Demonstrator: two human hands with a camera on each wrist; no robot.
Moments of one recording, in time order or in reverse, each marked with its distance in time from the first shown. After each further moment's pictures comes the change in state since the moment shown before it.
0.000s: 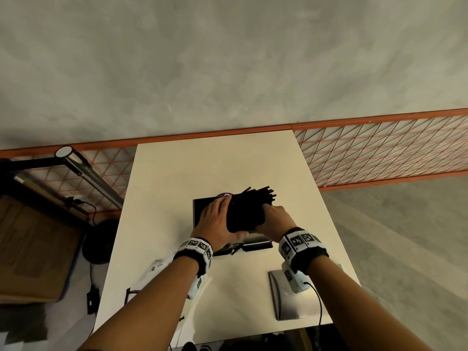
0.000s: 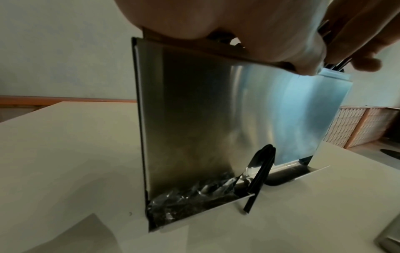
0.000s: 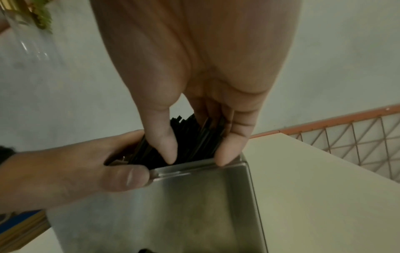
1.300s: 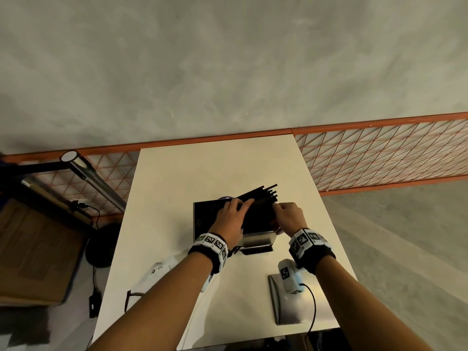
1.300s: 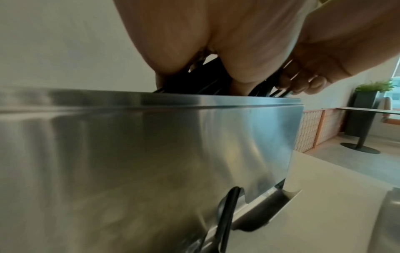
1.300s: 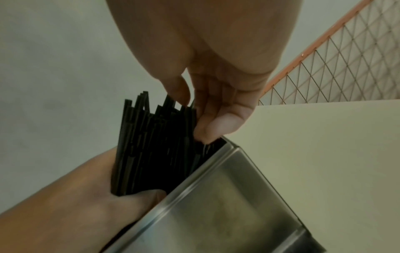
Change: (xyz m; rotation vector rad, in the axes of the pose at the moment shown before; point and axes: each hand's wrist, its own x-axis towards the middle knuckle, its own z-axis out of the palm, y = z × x) left_hand 0.018 0.044 -0.005 0.097 -0.127 0.055; right_hand 0.004 0.026 -0.014 0.613 0.168 0.243
